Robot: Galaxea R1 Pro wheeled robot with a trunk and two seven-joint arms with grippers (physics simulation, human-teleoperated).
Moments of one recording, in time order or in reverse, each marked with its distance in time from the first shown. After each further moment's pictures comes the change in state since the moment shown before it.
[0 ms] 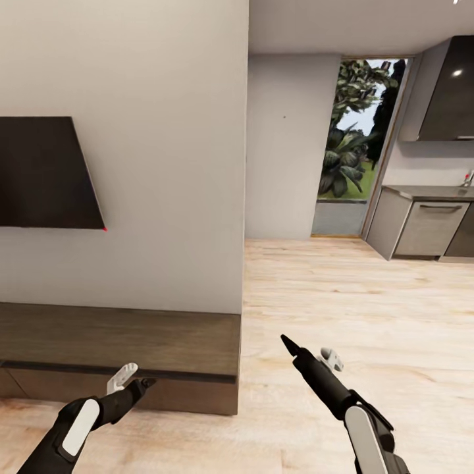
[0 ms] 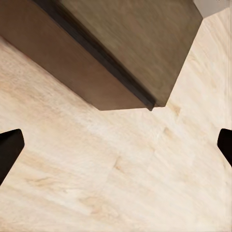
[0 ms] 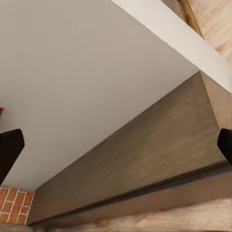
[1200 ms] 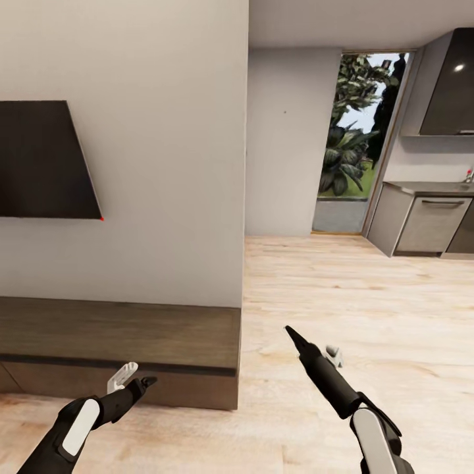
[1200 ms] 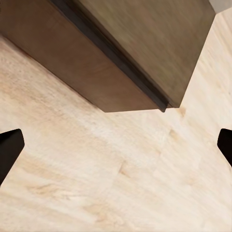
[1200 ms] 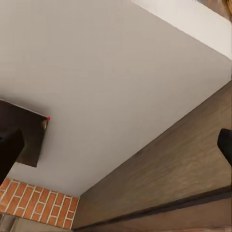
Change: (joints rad) left arm -0.001 0.000 0.000 0.000 -0.001 -0.009 -0.008; right arm 0.006 -0.004 -0.039 0.002 -0.124 0.000 0.164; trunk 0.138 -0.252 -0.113
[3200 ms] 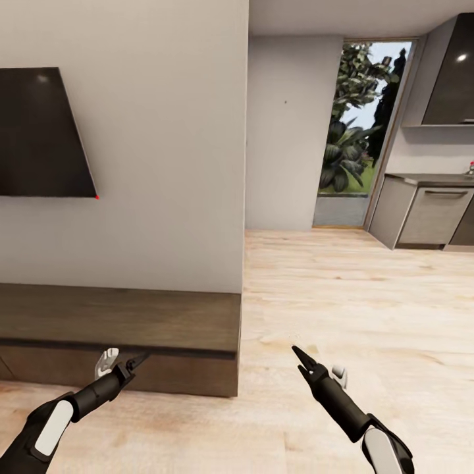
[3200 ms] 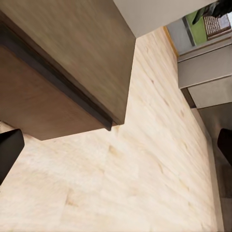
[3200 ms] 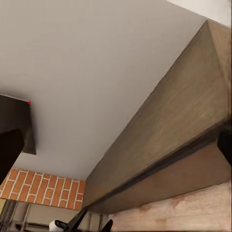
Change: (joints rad) left arm 0.000 0.077 0.091 0.003 0.001 0.002 -0.467; right arm 0.017 -0.049 -0.069 0.165 -0.034 0.071 0.149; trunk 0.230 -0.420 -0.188
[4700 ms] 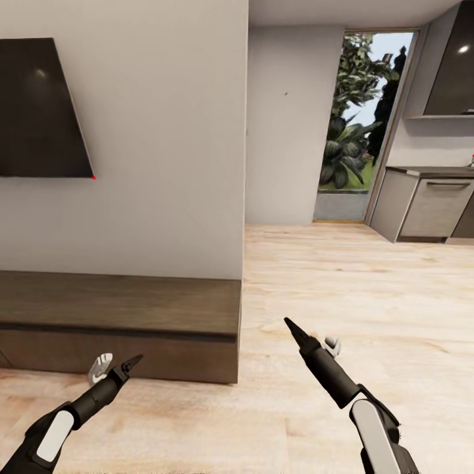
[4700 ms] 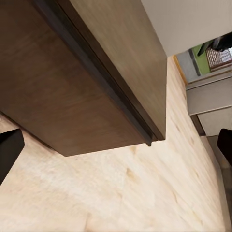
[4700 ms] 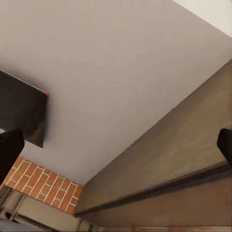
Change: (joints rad) left arm 0.000 -0.029 0.080 0.072 0.001 -0.143 0.006; right arm -0.057 0.000 0.107 -0.124 0.011 -0.105 -0.011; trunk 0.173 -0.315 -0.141
